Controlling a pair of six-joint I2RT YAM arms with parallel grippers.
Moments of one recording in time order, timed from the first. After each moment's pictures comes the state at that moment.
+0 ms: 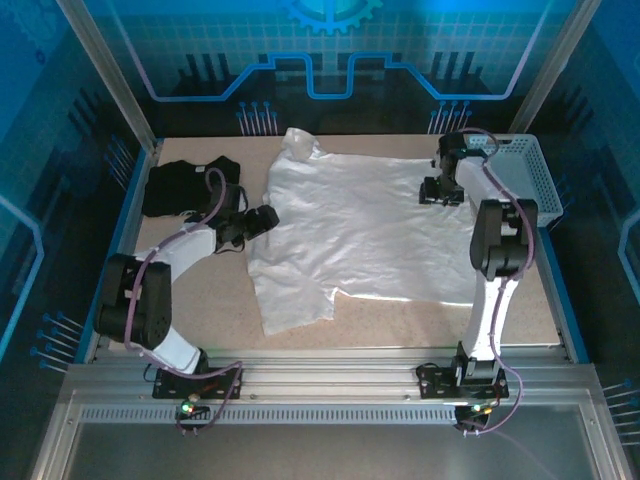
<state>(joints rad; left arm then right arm) -0.15 1.60 0.94 -0.23 0.21 -0.66 0.01 2.07 1.69 -0.88 -0.01 0.10</state>
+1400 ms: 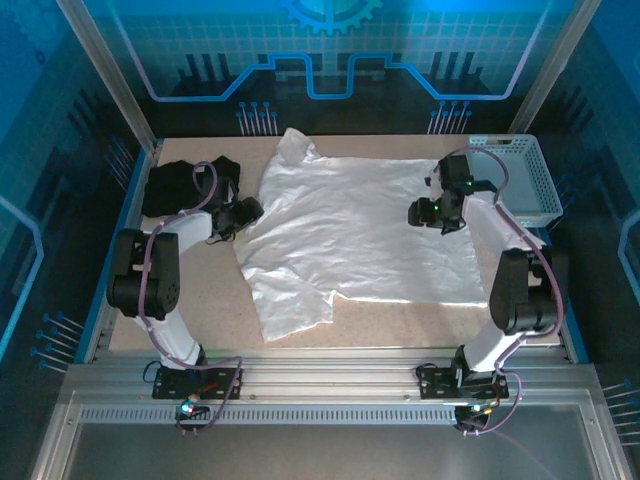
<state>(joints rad) -0.03 1.77 1.03 -0.21 0.17 -0.67 0.07 1.63 1.23 -0.75 -0.16 0.17</state>
